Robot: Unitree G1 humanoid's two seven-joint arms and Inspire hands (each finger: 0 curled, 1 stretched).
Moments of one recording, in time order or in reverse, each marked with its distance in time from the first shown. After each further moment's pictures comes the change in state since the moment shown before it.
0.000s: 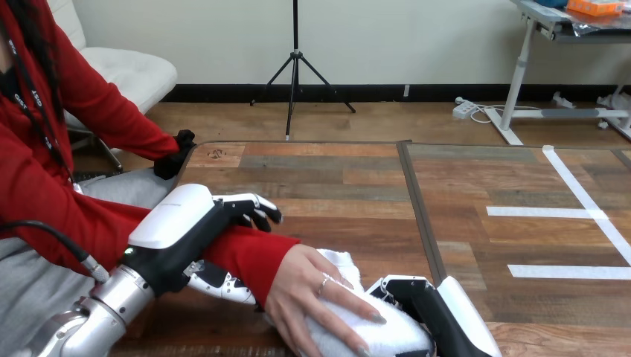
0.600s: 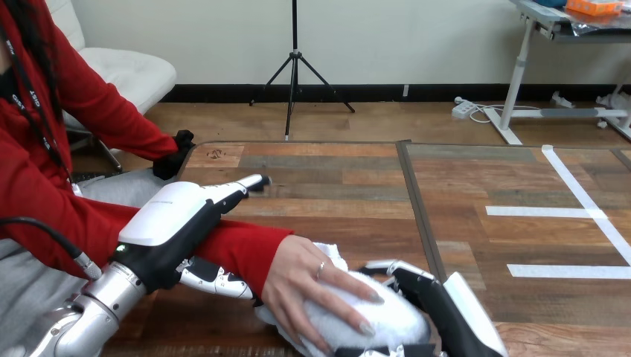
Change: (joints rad) left arm -0.003 0.011 0.024 -0.002 0.046 0.041 0.003; right arm 0.001 0.001 -0.018 -0.024 0.036 0.002 0.017
